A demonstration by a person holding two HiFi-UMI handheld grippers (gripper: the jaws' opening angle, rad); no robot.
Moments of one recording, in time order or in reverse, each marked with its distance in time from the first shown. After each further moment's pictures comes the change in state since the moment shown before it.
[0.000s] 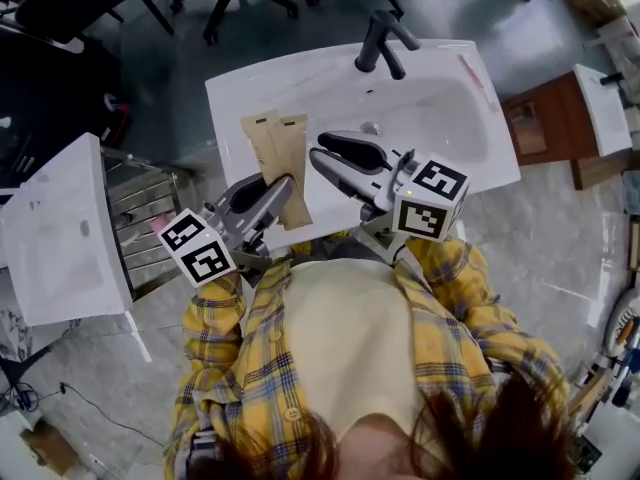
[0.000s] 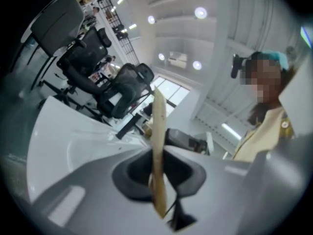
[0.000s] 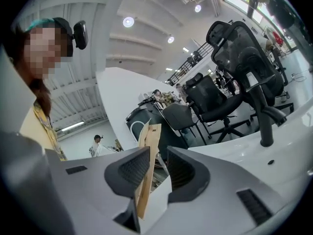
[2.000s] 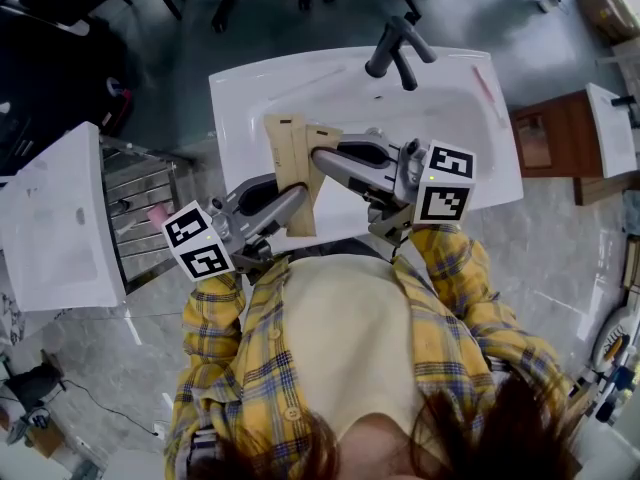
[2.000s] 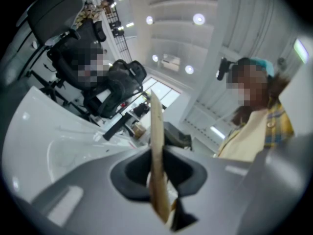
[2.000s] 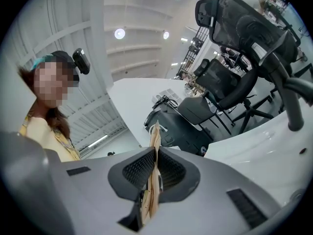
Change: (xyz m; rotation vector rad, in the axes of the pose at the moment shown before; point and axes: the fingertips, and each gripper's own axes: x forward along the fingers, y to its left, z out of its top) left arm 0.010 -0.009 -0.001 -0.005 -0.023 -0.149; right arm 0.012 0.005 0.011 0.169 0.013 0.280
